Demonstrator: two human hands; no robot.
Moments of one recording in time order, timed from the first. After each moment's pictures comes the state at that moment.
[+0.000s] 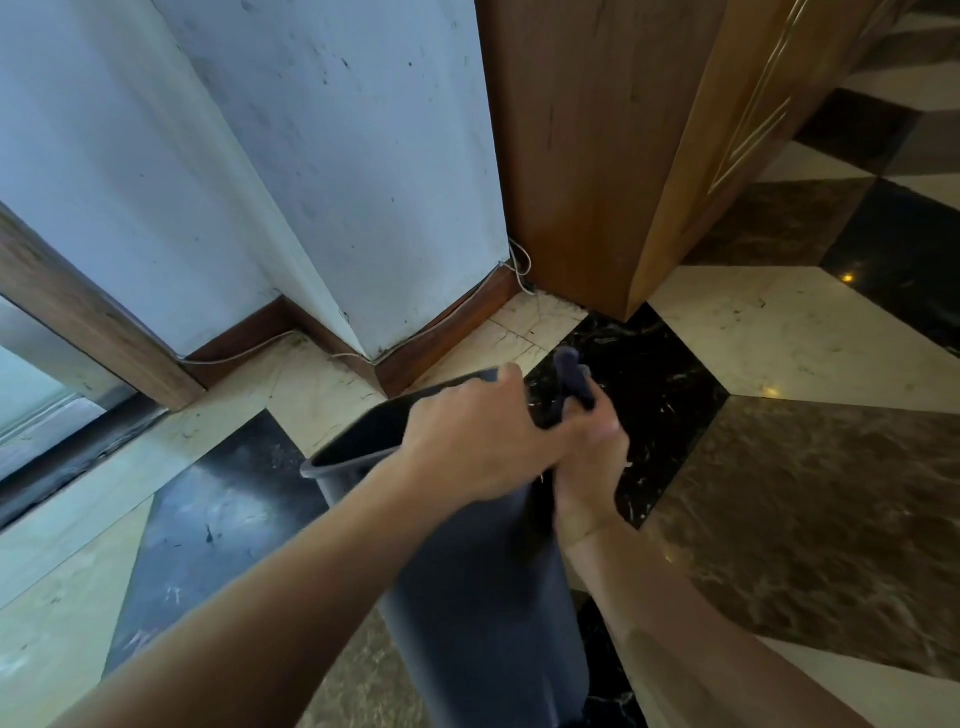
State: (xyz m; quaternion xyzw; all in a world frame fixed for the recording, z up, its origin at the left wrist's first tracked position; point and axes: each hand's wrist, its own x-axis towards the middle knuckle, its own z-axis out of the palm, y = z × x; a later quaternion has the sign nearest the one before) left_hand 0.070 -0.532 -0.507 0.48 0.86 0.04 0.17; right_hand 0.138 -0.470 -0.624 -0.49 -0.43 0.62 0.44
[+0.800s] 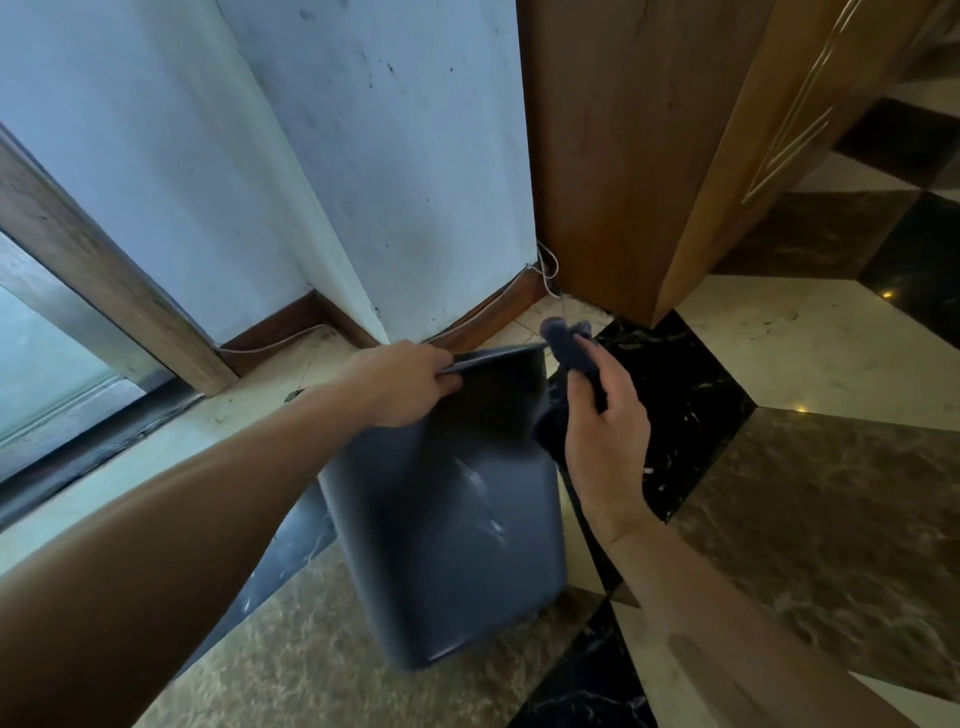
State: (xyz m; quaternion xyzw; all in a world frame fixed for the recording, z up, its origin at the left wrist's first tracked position) left_hand -0.038 -0.546 -0.516 0.51 0.85 -0.08 0.12; right_hand 0.142 -0.474 -0.599 -0.38 -0.62 0.53 0.44
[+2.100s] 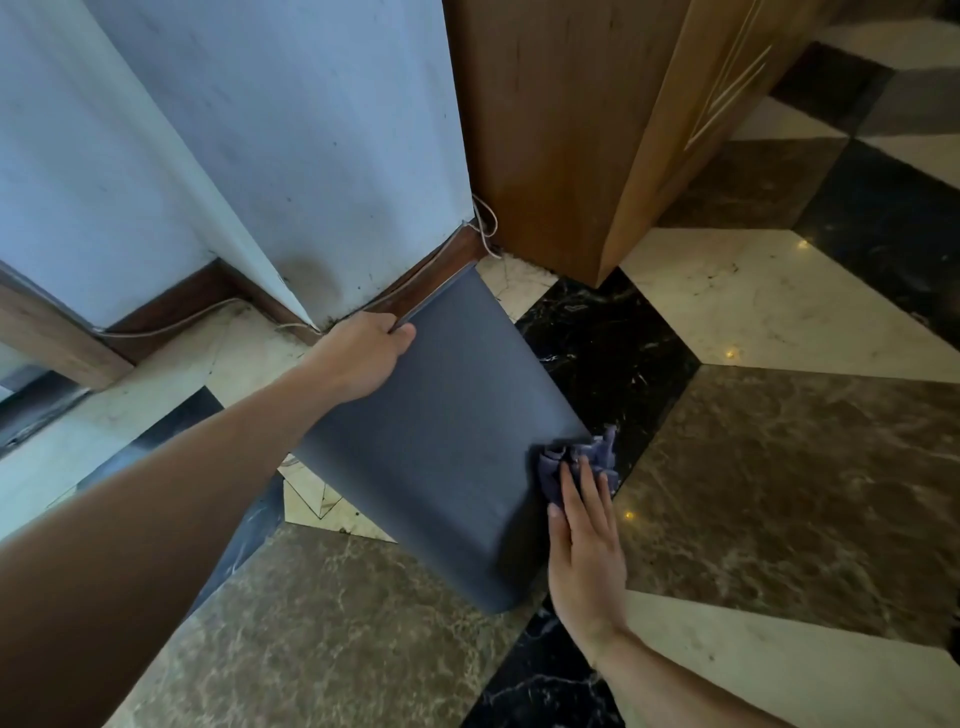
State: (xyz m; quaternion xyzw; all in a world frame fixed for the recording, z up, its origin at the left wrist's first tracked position) left_hand -0.055 -0.494 -0.582 0.39 0.88 0.17 0.21; right_hand 0.209 -0.504 -0.782 -0.49 -0.76 0.32 0.27
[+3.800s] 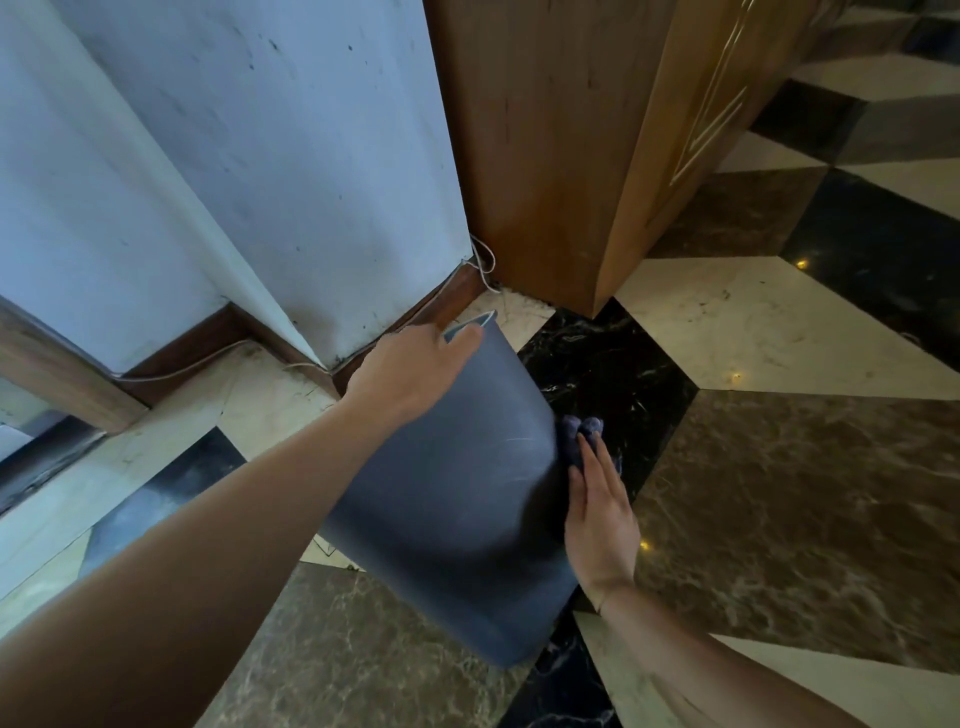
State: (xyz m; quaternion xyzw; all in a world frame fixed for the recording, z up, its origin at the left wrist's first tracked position) left_hand -0.001 -0.469 -0.547 0.44 0.88 0.15 0.15; right_hand 0.186 -0.450 -0.752 -0.52 -0.72 0.34 0.31
